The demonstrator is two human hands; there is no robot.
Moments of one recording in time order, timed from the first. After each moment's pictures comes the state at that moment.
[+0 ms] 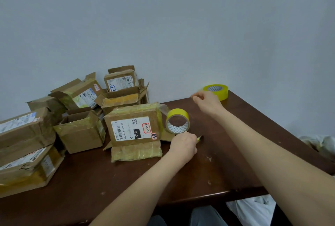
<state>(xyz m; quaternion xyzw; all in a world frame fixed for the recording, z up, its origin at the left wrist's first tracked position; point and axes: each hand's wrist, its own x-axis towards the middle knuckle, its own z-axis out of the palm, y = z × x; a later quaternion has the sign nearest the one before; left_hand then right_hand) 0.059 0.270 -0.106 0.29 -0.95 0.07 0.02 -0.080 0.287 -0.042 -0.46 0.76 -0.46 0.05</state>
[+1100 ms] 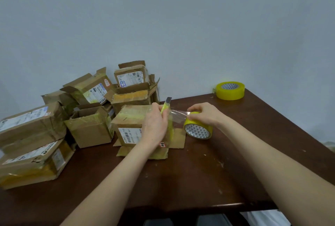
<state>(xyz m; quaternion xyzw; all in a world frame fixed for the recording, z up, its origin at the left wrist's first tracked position) 0.116 0.205 -0.060 0.43 -0.82 -0.12 0.37 -0.065 0.262 -0.066 -0.53 0.74 -0.35 0.19</state>
